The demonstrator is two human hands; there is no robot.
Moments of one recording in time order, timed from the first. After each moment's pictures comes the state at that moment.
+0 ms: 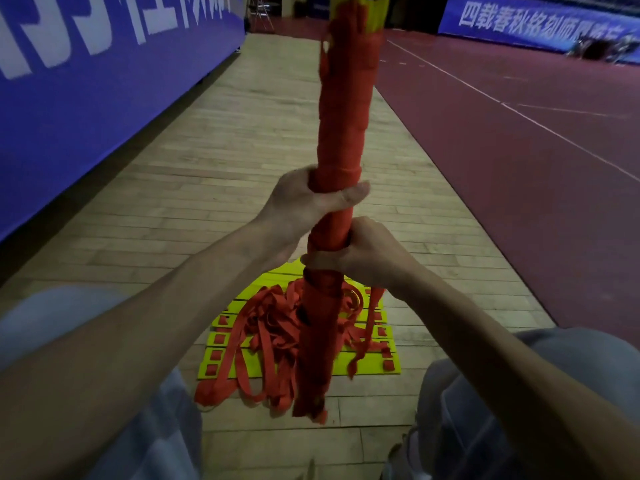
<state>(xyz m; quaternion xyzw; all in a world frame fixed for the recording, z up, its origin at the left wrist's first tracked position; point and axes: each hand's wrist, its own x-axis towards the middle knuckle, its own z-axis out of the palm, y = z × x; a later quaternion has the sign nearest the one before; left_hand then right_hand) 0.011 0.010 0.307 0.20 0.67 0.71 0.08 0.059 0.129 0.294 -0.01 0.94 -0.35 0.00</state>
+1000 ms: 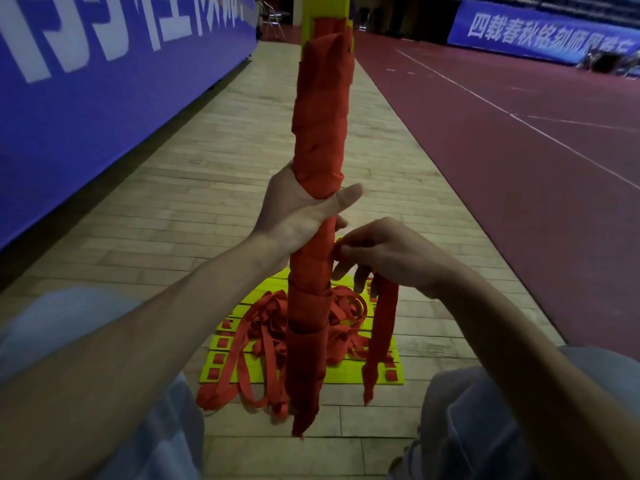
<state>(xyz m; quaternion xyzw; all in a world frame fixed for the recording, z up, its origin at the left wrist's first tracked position) 0.007 0.007 0.306 0.18 0.66 0.73 -0.02 0.060 0.155 0.315 -0.08 0.90 -0.42 0.11</state>
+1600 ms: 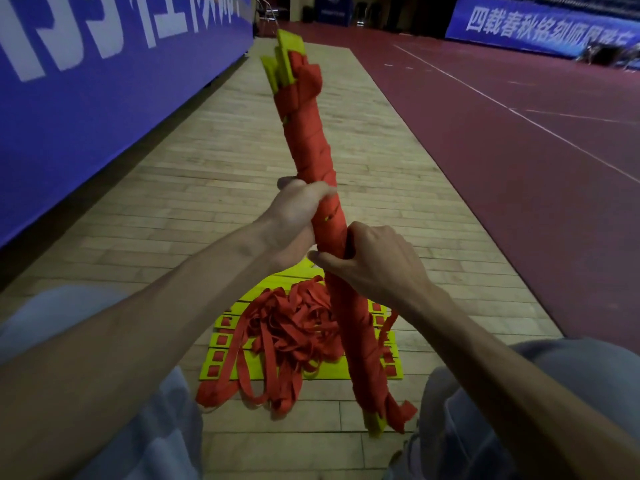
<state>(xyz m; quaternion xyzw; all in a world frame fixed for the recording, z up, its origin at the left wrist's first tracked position) 0.008 0.016 0.304 0.07 0.56 0.80 0.18 0.067 0.135 0.281 0.01 0.98 -0.14 -0.11</state>
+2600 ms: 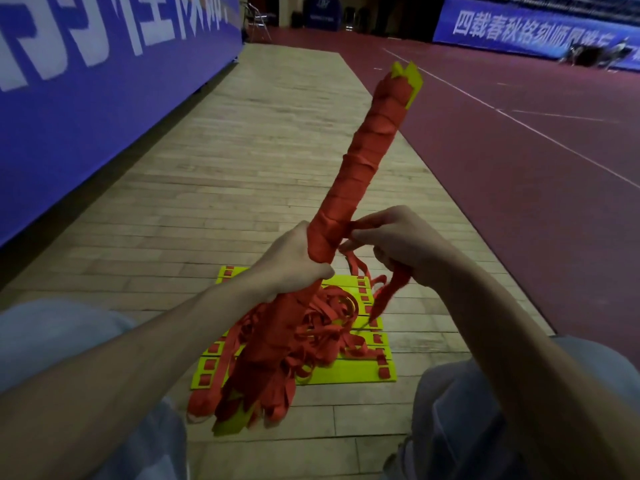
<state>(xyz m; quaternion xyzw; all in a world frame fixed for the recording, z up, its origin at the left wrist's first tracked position) 0.005 0.016 0.252 0.16 0.85 0.49 0.13 0.061 0.179 0.315 0.08 0.85 -0.52 0.03</state>
